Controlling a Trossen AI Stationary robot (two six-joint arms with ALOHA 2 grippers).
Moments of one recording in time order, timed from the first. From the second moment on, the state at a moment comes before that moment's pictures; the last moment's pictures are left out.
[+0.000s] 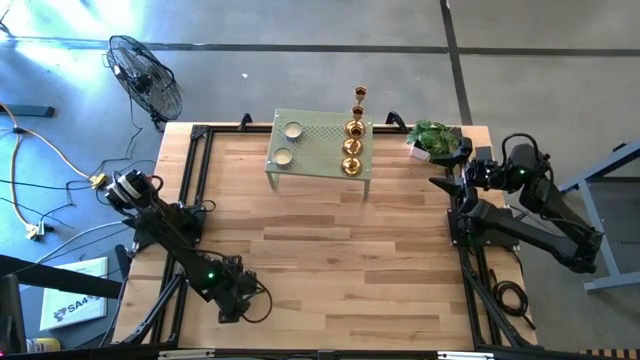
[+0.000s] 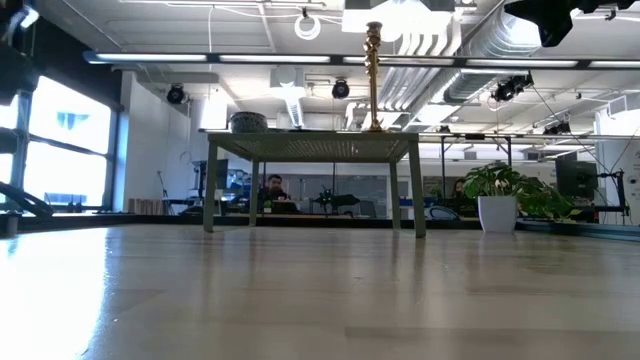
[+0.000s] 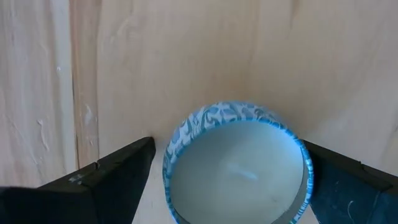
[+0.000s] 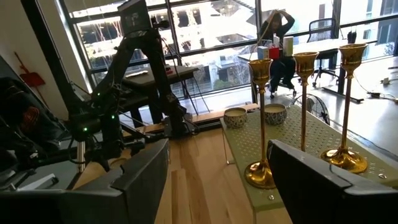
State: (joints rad) left arm -0.81 1.62 0.86 -0.60 -0.07 -0.91; right arm -0.58 0.28 0.65 -0.38 -0.45 0.16
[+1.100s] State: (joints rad) left arm -0.48 1.62 1.24 -0.99 -0.08 -0.95; right arm -0.58 0.28 0.65 -0.38 -0.45 0.15
